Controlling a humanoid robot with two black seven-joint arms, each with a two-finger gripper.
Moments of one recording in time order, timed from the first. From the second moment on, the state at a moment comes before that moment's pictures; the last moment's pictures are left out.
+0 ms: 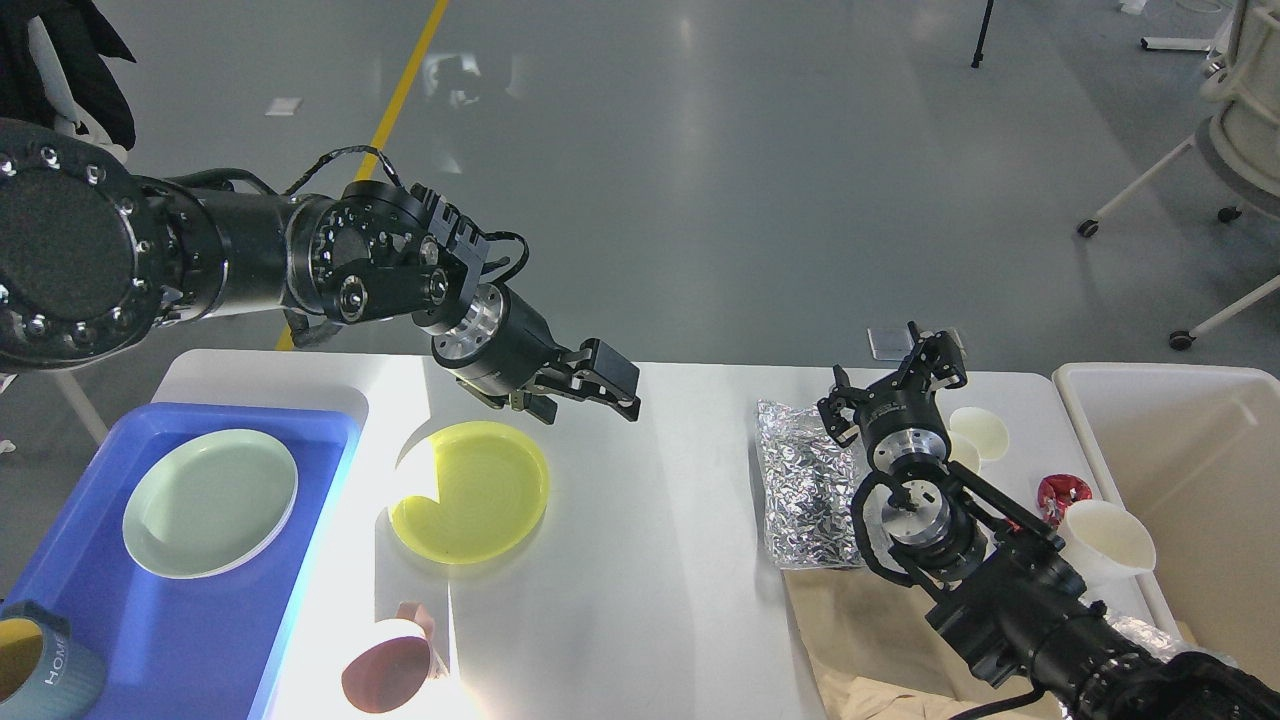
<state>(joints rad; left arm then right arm) -1.80 0.03 1.14 -0.96 0.06 -0.63 -0.37 0.56 -0.01 0.91 0.63 0.00 -0.05 0.42</state>
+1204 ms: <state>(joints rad) -1.80 0.09 1.54 -1.47 0.22 -0.46 -0.28 0.56 -0.01 0.91 0.63 0.00 -0.05 0.42</state>
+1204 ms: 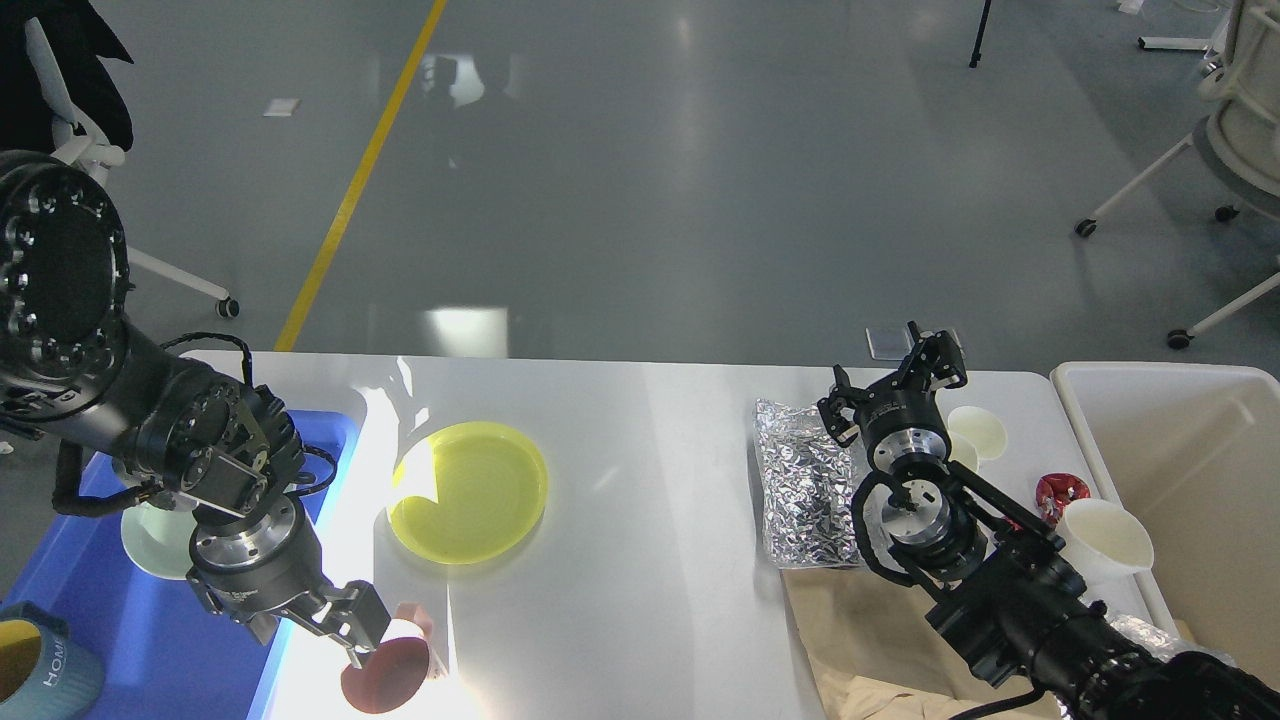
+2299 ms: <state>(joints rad) -1.56 0.08 1.49 -1.46 0.17 -0.07 -0.17 0.56 -0.01 0.91 0.63 0.00 -0.05 0.42</state>
